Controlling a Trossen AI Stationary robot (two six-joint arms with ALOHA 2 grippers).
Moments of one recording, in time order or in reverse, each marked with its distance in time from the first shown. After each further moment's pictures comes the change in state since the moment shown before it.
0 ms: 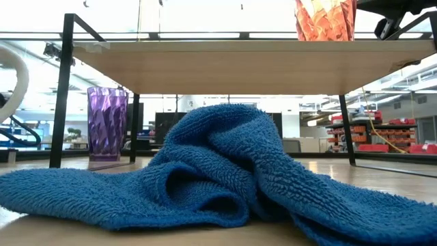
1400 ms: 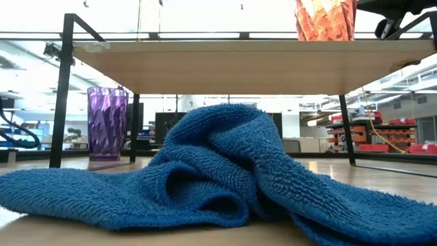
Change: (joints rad) left arm 0.373 -0.239 0.569 -0.231 -0.269 0.854; right arm 0.000 0.000 0.000 -0.003 0.000 0.022
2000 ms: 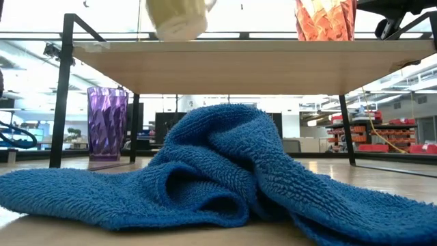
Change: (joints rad) left arm 0.389 0.155 0.014 -0.127 0.208 0.635; right arm 0.000 0.000 0.000 0.000 0.001 -0.001
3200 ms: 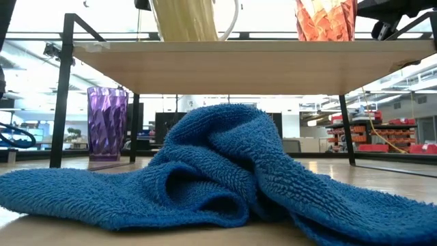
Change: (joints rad) left arm 0.072 0.107 0.002 0.033 -0.009 0.221; right arm 0.000 0.068 0.000 -0.001 0.007 -0.022
